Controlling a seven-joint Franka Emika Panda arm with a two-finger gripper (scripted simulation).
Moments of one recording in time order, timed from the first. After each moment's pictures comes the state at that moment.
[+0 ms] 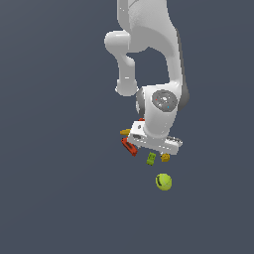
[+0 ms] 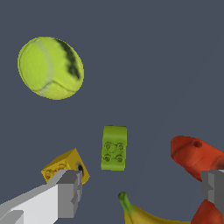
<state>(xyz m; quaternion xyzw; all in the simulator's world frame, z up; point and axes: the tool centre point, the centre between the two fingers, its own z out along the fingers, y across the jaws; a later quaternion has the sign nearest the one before) 0.028 0.102 0.099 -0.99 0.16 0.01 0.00</state>
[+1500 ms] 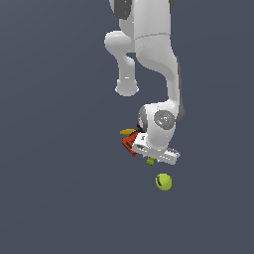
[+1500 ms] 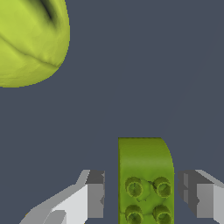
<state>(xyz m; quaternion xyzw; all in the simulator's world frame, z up) 0.030 0.120 0.018 -0.98 0.19 0.00 0.00</state>
